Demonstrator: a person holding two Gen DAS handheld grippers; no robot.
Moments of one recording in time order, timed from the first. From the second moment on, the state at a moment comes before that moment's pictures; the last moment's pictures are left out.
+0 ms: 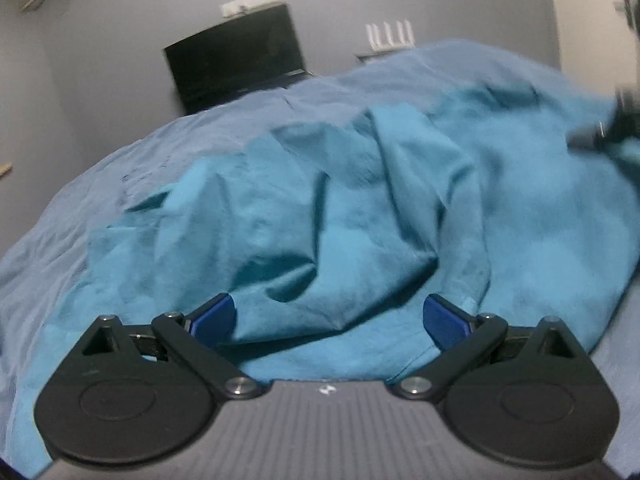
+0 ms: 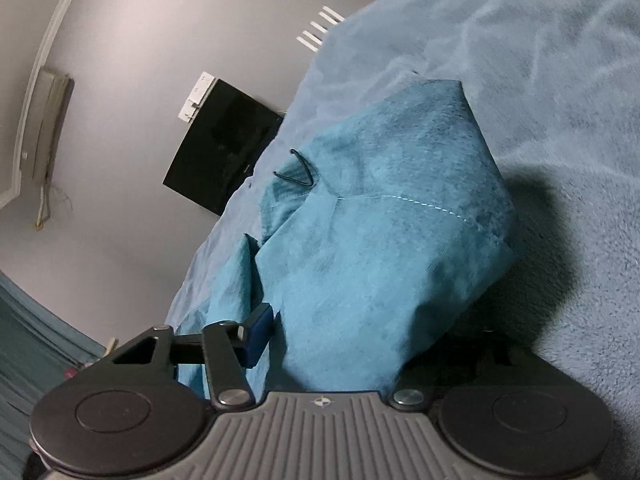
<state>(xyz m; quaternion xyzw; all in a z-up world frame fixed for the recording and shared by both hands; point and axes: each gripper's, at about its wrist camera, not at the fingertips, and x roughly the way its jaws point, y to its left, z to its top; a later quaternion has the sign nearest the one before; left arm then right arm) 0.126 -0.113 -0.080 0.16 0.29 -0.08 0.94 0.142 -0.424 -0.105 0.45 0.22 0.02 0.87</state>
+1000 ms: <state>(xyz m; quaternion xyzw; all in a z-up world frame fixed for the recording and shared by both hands) 0.058 0.197 0.080 -0.16 0.20 0.06 0.96 0.081 -0.042 0.024 -0.25 0.12 0.30 0.91</state>
